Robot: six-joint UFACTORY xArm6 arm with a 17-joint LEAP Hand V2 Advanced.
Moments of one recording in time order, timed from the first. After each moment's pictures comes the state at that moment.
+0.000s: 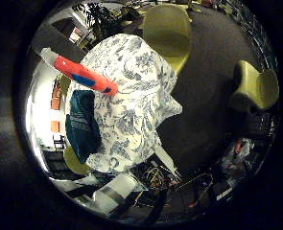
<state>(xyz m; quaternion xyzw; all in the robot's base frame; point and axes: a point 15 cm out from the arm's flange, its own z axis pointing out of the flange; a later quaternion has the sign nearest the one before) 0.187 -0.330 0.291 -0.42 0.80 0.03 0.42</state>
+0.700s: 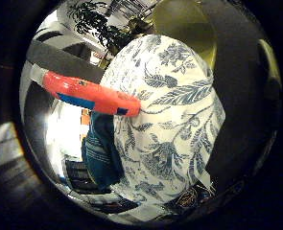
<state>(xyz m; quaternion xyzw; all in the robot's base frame) 0.250 -0.320 0.226 -0.34 0.73 0.05 0.59</state>
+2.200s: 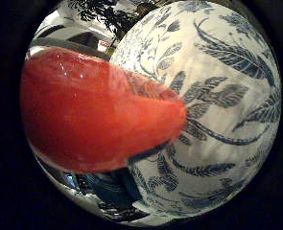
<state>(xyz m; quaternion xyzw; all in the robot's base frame) 0.374 -0.260 0.195 -0.38 0.71 0.13 0.57</state>
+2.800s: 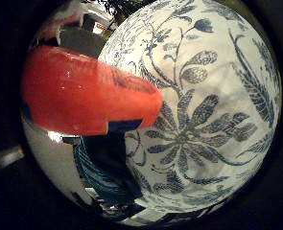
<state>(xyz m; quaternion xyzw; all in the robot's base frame) 0.415 -0.249 0.214 -0.46 0.71 0.17 0.50</state>
